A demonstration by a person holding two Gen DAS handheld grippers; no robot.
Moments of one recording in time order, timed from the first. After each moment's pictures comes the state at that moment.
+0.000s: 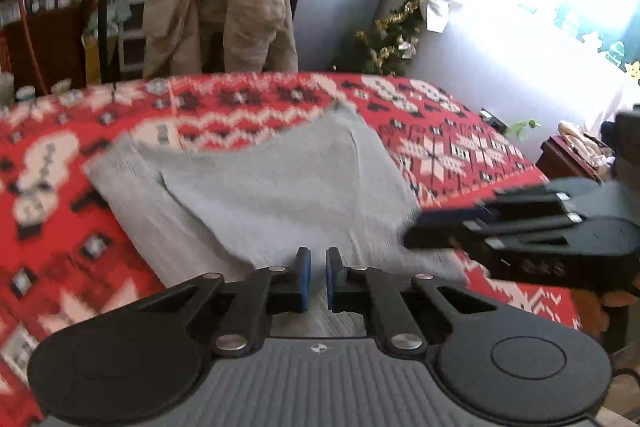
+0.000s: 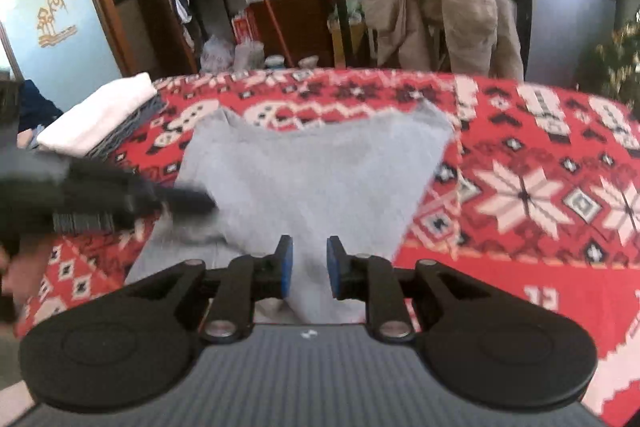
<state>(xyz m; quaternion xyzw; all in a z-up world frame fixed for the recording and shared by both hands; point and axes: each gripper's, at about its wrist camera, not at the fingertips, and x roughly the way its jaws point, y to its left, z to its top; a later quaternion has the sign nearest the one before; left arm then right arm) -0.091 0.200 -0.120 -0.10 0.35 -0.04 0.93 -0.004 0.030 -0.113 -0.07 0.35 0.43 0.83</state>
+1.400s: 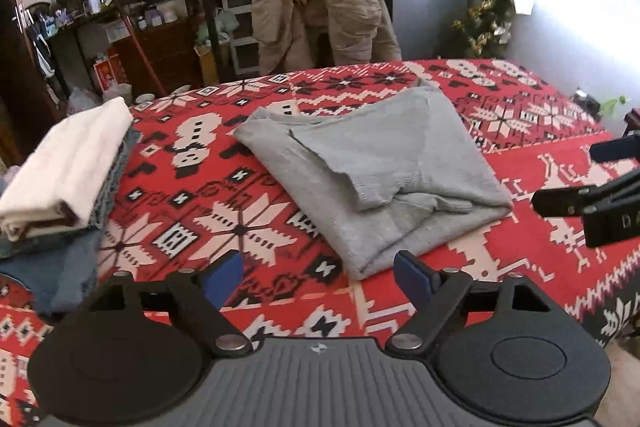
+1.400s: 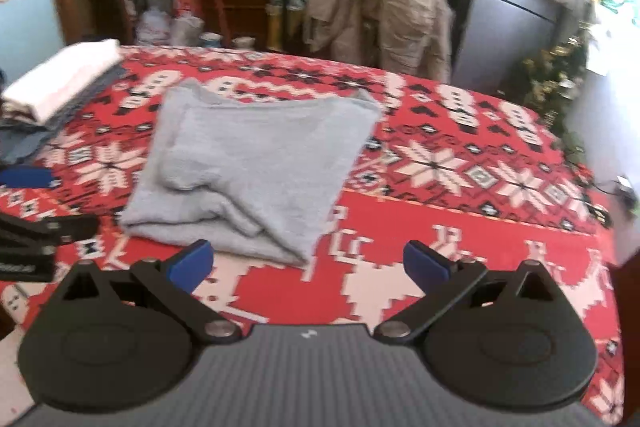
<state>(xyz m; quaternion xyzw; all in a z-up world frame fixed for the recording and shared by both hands) -0.184 0.169 -0.082 -0.01 0.38 0.14 0.92 -0.078 -0.003 -0.064 -0.17 0.36 0.30 0.87</state>
